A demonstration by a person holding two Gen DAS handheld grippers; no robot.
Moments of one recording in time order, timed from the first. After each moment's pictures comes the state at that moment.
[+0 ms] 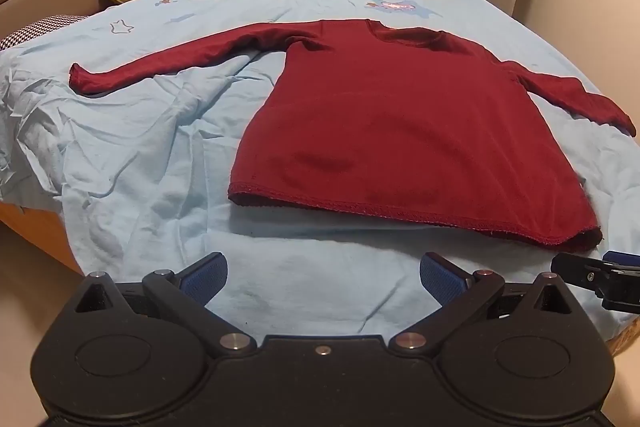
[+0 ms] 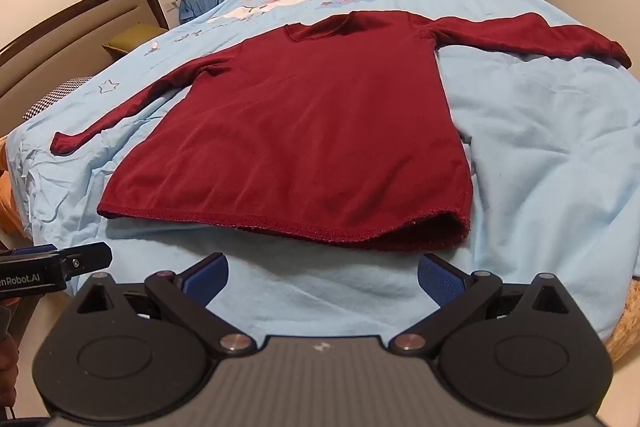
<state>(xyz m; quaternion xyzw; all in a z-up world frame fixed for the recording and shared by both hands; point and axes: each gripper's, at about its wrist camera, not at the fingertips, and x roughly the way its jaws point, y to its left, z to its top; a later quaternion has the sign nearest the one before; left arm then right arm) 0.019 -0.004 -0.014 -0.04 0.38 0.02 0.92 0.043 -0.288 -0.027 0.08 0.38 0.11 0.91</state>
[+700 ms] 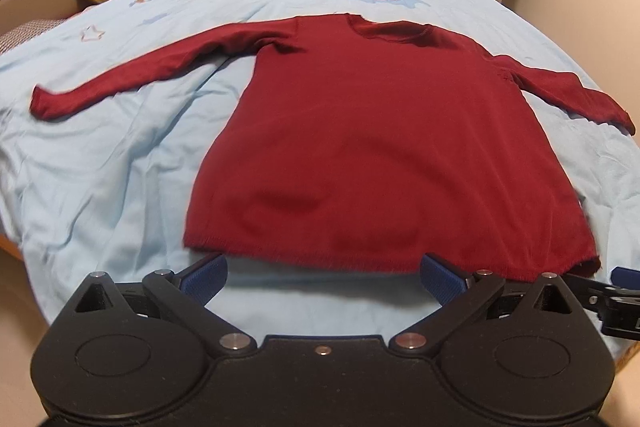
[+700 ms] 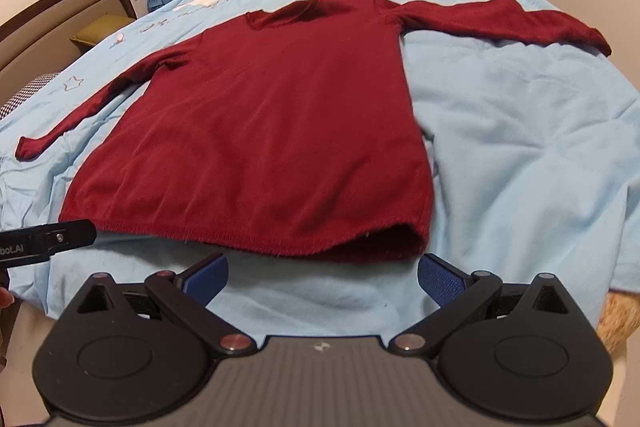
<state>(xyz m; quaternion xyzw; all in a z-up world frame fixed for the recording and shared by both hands) 0.077 -0.025 -0.004 -0.03 0.40 0.00 0.92 0.065 -0.308 -0.025 0.06 0.41 0.06 0.91</state>
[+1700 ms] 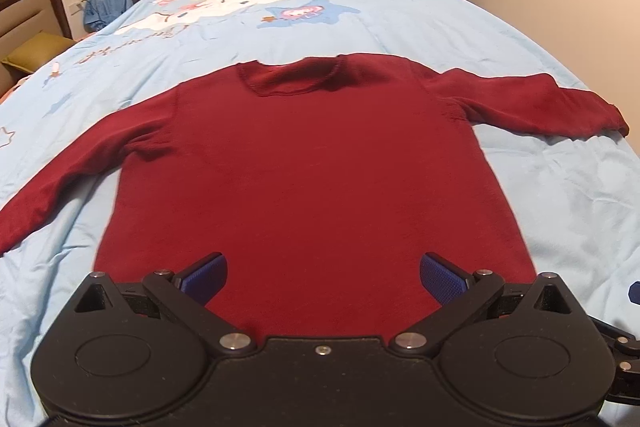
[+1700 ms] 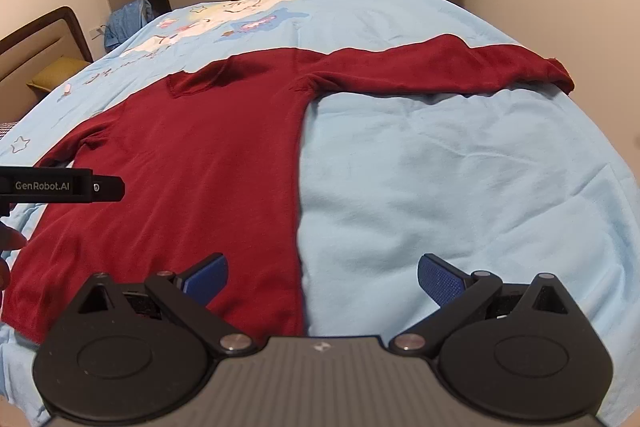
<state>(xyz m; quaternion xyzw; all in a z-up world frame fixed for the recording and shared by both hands) 0.231 -0.140 0.019 0.04 0.39 -0.06 0.92 0.149 -0.389 -0.006 0.07 0.37 -0.01 0.93</state>
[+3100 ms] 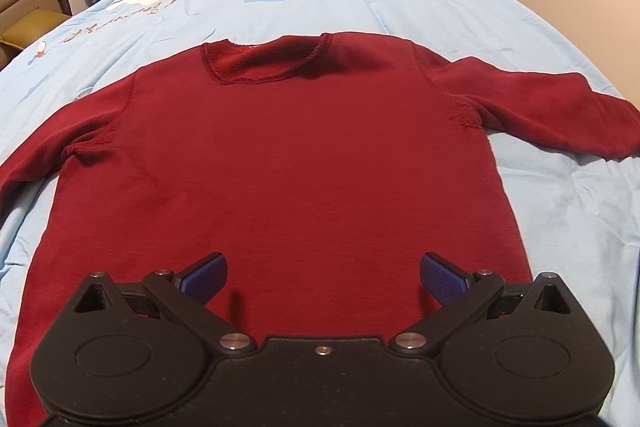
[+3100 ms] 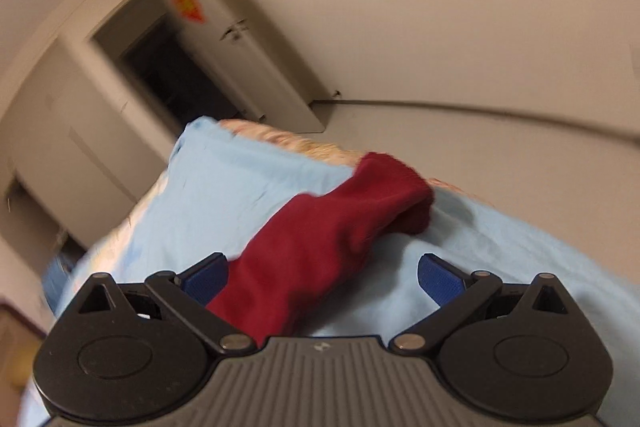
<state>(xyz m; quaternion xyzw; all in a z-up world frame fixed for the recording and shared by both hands) 0.305 -0.181 -0.014 0.03 0.43 -0.04 0.90 0.323 -0.705 -0.049 0.40 0.18 -0.16 0.88</state>
